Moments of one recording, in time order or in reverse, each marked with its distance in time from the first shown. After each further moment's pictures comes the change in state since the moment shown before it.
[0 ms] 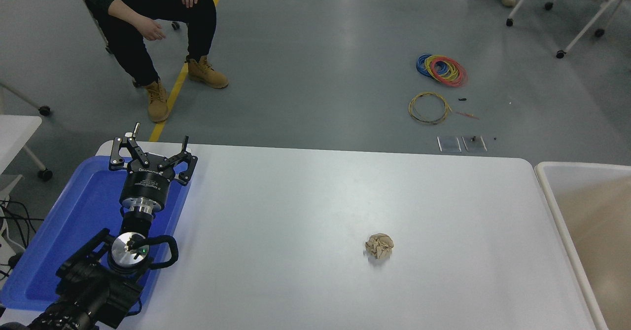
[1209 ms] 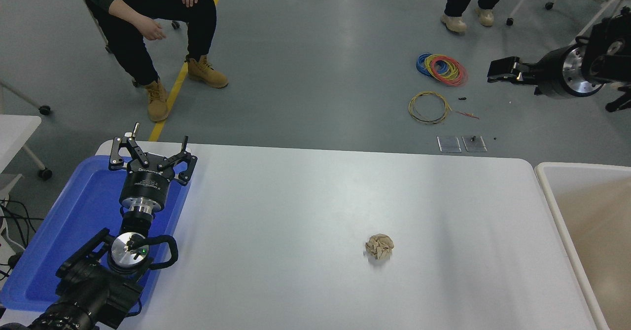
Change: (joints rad) left arm 0.000 0.000 0.000 0.000 0.000 -0.001 0.001; right arm 0.761 0.229 -0.290 0.624 -0.020 0.696 -0.003
